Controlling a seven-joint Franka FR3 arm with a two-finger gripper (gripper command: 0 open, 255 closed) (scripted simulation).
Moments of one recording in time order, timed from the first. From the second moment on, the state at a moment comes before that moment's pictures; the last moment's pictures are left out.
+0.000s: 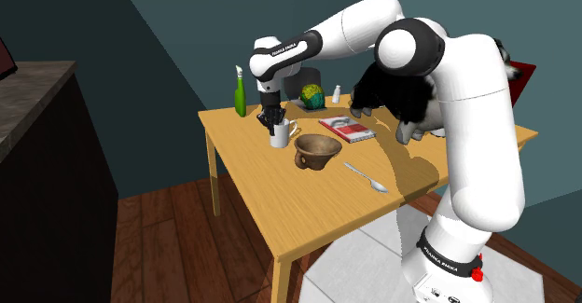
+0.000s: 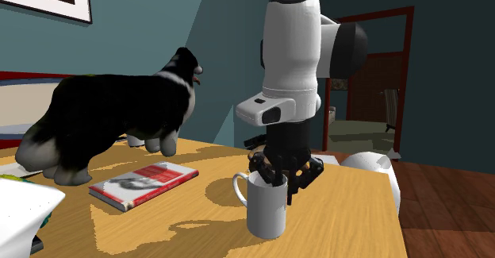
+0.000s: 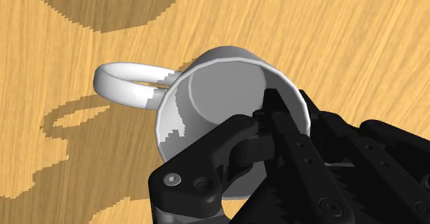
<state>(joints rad) 0.03 0.51 -0.04 -1.54 0.00 1.87 0.04</state>
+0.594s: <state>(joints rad) 0.03 0.49 -0.04 -1.52 0.00 1.84 0.04</state>
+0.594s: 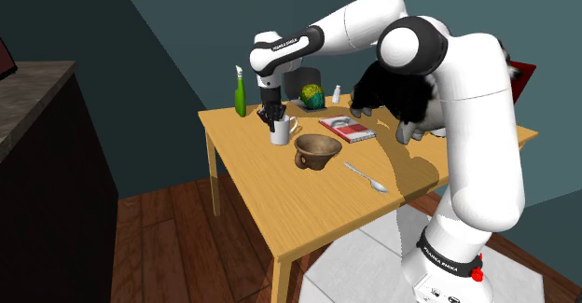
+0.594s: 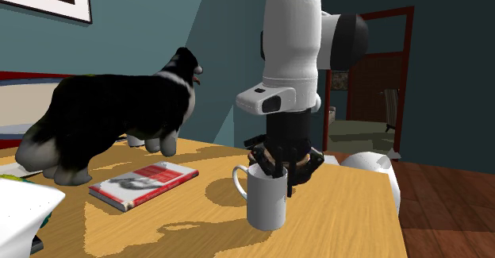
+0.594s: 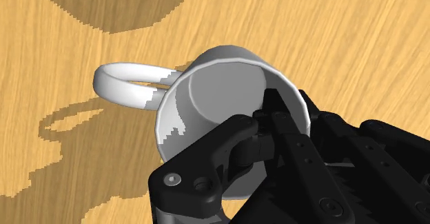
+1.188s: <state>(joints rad) 0.03 0.47 -0.04 -1.44 0.00 1.73 0.04</state>
